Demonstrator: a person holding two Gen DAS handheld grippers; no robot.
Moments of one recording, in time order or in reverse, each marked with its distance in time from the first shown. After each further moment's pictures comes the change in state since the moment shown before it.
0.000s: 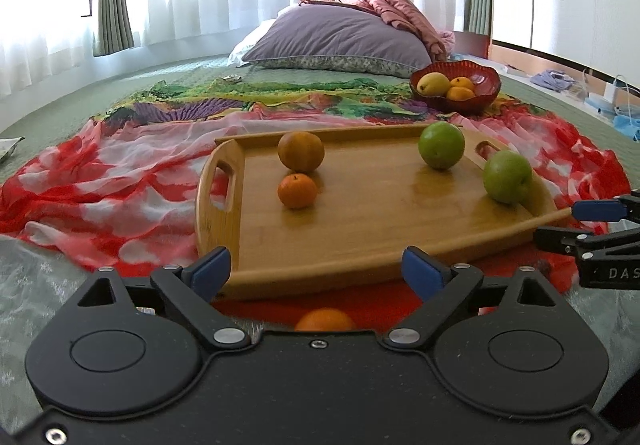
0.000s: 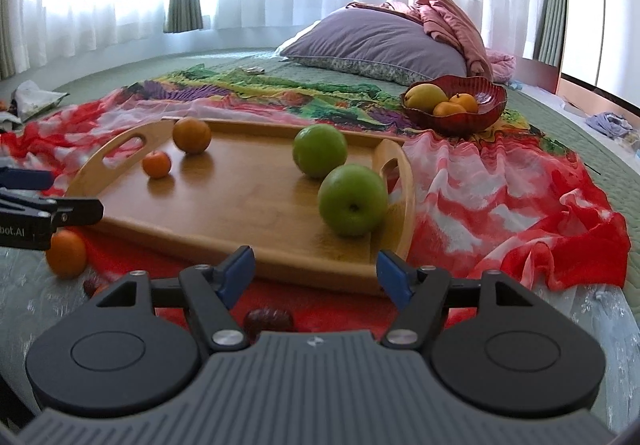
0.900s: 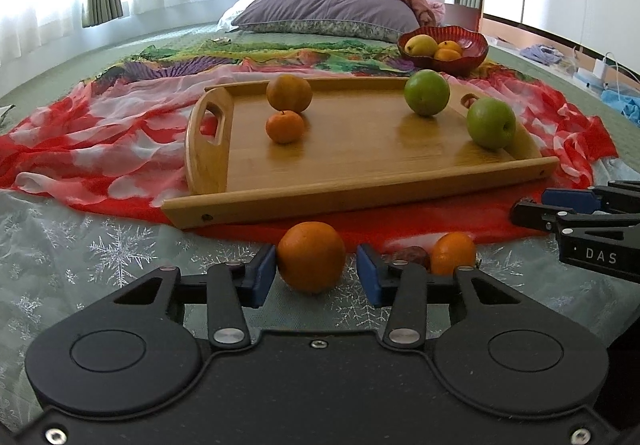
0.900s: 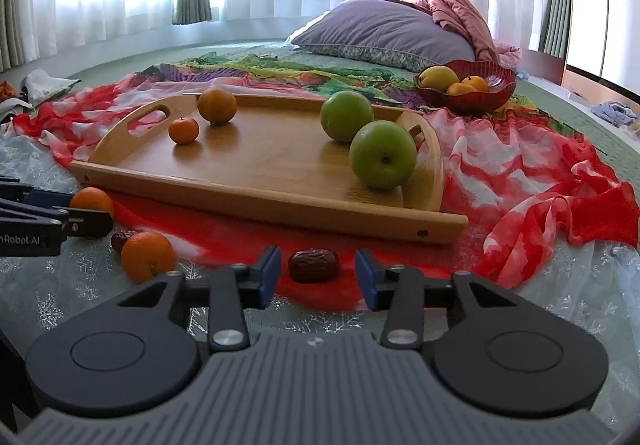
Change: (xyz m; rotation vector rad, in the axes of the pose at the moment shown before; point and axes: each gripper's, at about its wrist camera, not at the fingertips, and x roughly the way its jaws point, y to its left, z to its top) left arm -0.005 0.000 -0.034 -0.003 0.091 -0.035; right arm -0.006 0.023 -0.032 0.006 0.017 0.017
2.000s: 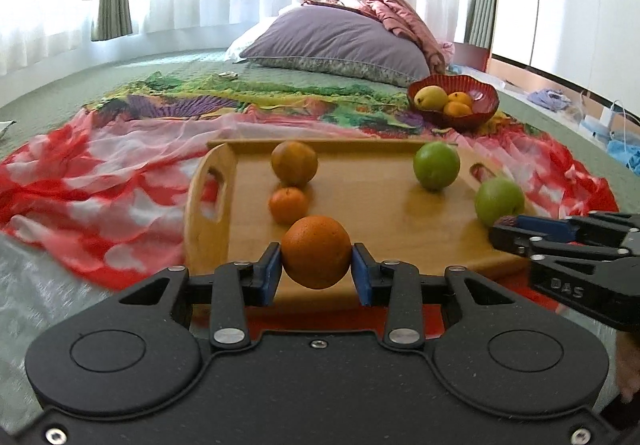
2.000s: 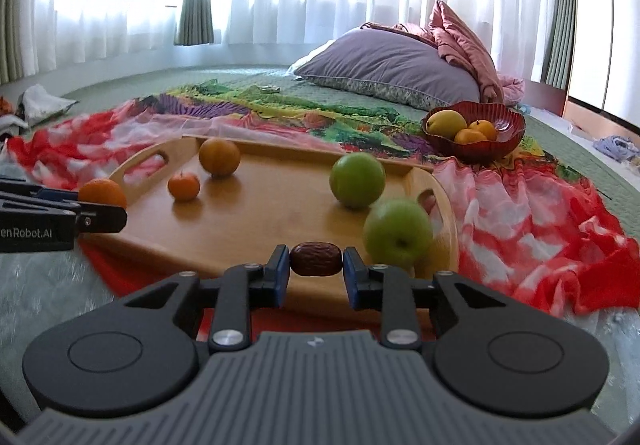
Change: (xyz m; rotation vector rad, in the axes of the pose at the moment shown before) left arm 0.010 0.005 0.058 -0.067 -0.088 -0.012; right arm 0.017 0.012 0.049 -0.020 -0.075 -0.014
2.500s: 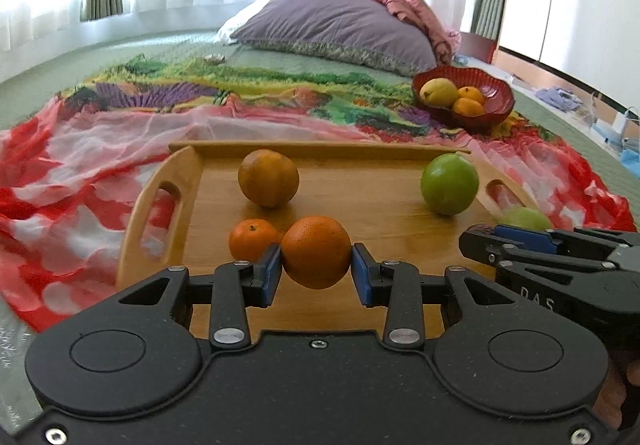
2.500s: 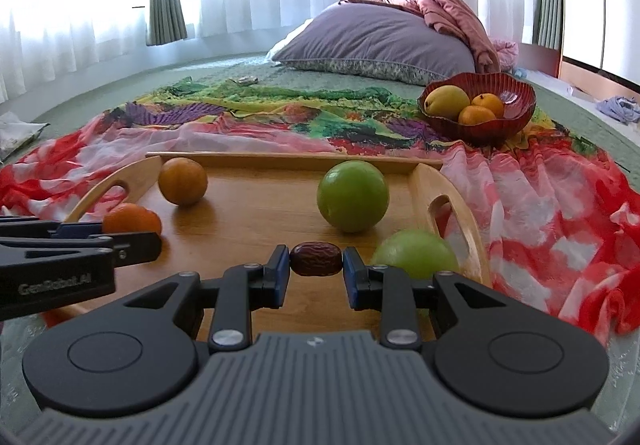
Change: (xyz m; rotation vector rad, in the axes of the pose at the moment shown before) left arm 0.082 -0.011 0.032 -0.035 0.065 -0.005; right arm 0.070 -0.014 0.030 0.106 0.069 -0.012
